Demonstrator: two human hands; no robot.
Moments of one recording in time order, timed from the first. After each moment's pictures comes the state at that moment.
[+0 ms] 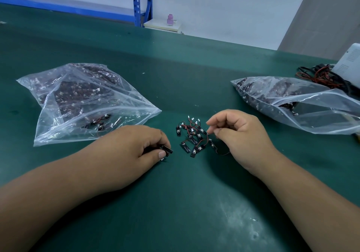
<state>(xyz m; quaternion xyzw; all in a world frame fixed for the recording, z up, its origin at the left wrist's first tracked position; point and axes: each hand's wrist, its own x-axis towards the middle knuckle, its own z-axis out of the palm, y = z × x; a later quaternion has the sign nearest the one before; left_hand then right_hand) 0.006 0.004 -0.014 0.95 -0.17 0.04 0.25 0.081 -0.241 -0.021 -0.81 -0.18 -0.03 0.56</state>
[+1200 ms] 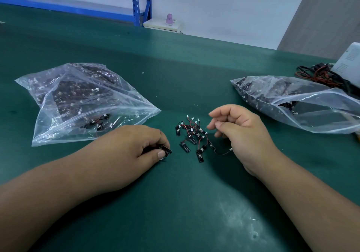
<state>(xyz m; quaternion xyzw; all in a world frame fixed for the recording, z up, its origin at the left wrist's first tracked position) 0.006 0.004 -0.014 0.95 -0.17 0.04 0.25 0.083 -0.239 -0.020 -0.76 -0.15 -0.02 0.63</state>
